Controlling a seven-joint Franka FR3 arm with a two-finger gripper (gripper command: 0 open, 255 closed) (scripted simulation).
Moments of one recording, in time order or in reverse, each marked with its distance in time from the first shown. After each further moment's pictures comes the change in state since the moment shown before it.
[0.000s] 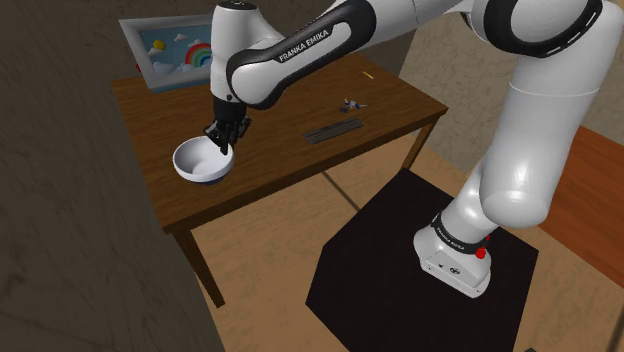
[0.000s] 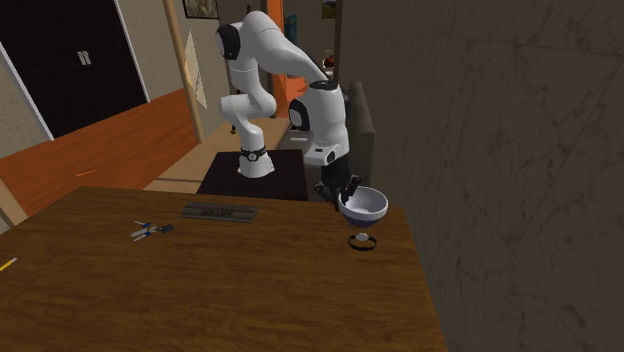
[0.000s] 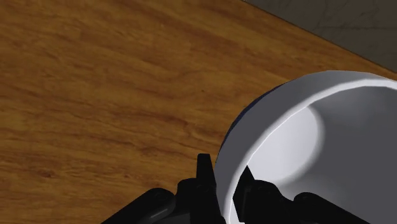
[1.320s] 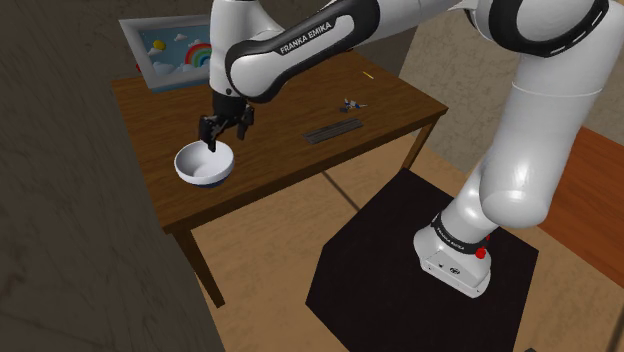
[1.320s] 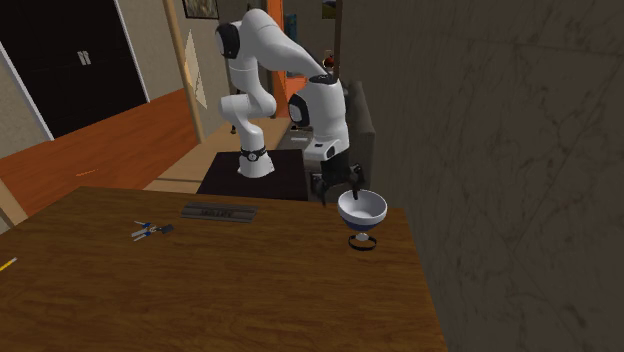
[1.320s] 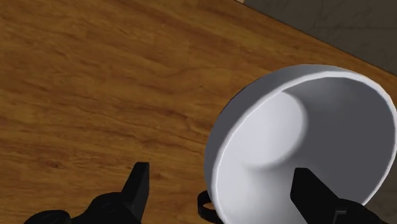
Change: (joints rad) arm -0.003 -0.016 0.002 0.012 0.005 -0.029 -0.003
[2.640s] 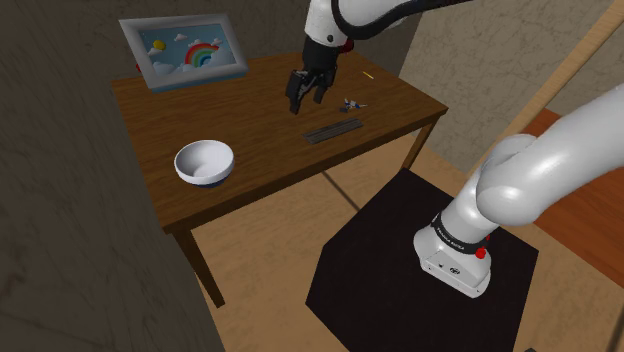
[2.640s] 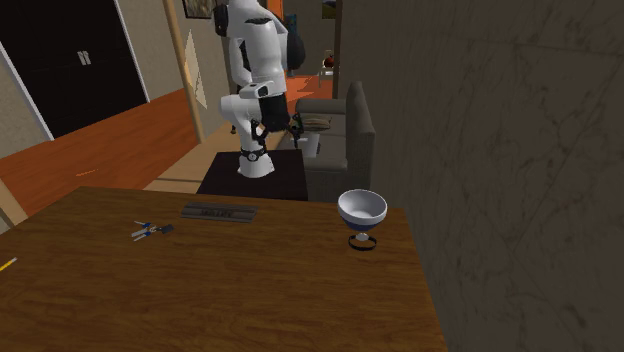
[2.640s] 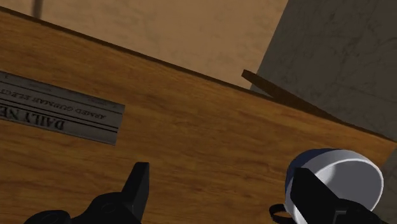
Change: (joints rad) arm -0.111 -0.640 -0.110 -0.430 0.153 -0.232 -0.267
